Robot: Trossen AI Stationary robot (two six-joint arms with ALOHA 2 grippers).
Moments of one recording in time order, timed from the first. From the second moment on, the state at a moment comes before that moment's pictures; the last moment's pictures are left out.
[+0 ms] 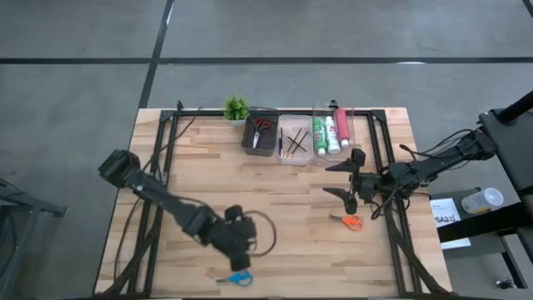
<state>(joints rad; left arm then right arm) -0.56 1.72 1.30 -0.59 -0.30 -0.71 0.39 0.72 0.42 0.35 0.45 -0.66</state>
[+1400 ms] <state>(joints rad) -0.65 1.81 1.30 -0.65 -0.16 -0.80 0.39 0.72 0.42 0.35 0.45 -0.66</state>
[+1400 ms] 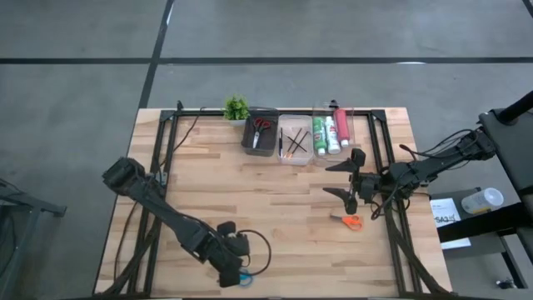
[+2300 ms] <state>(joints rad) -0.65 1.98 1.30 -0.47 0.03 -0.89 0.39 0.72 0.42 0.35 0.45 -0.66</state>
